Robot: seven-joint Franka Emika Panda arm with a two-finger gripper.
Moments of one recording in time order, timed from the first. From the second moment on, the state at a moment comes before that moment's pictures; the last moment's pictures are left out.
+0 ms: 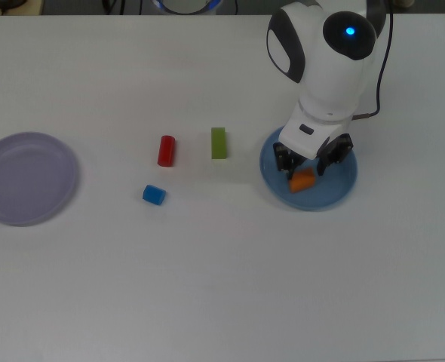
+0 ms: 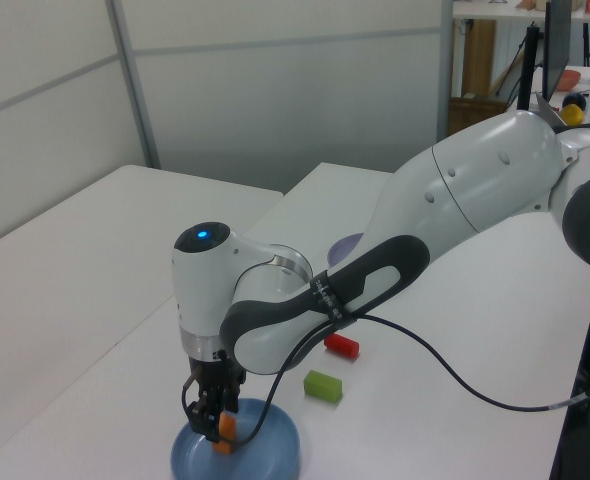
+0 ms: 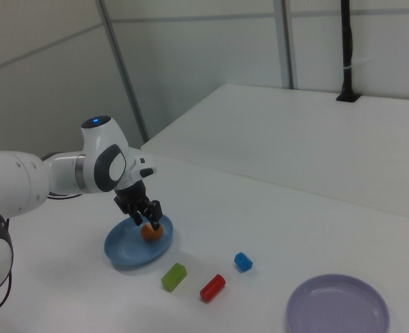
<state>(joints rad) 0.25 0.49 0.15 -1.64 -0.13 2.22 0.30</state>
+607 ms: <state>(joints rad) 0.23 0.43 0.13 -1.63 -0.14 2.09 0.33</state>
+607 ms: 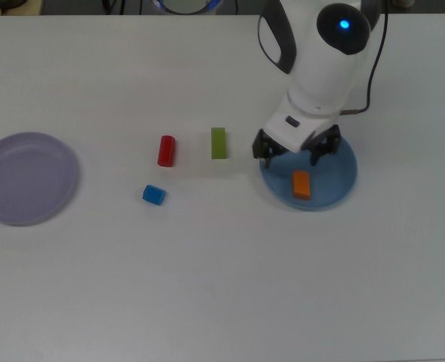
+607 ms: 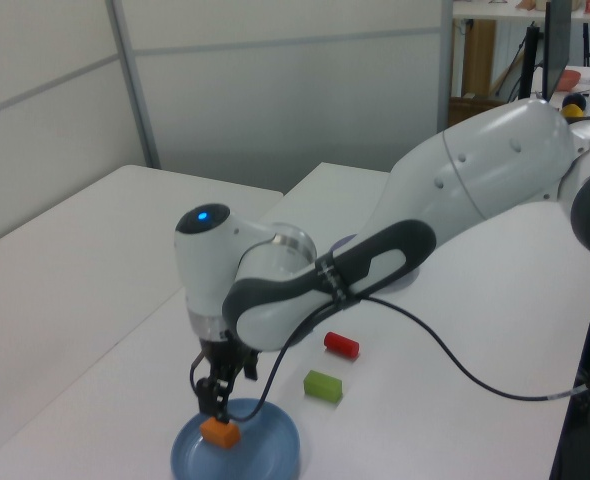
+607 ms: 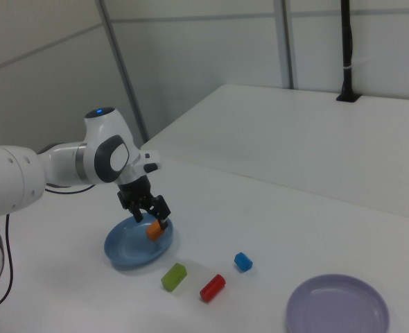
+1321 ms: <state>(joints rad) 0.02 0.32 0.12 -1.74 -0.12 2.01 0.26</state>
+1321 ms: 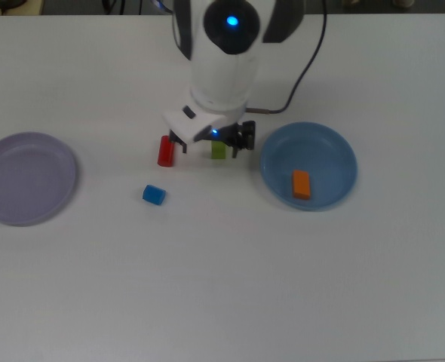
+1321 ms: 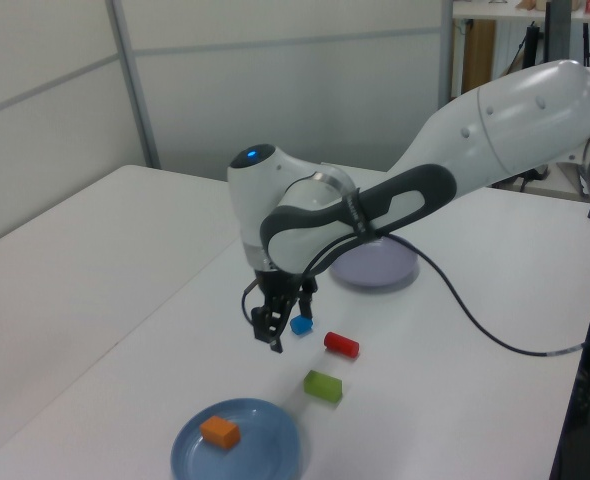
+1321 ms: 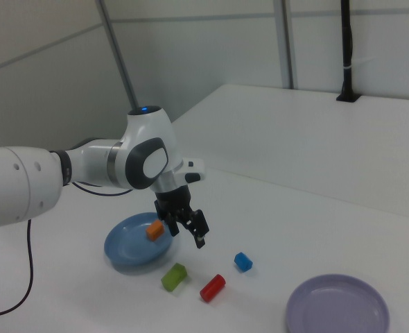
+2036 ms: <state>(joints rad) 0.01 0.24 0.12 -1.88 -0.04 1.84 0.16</state>
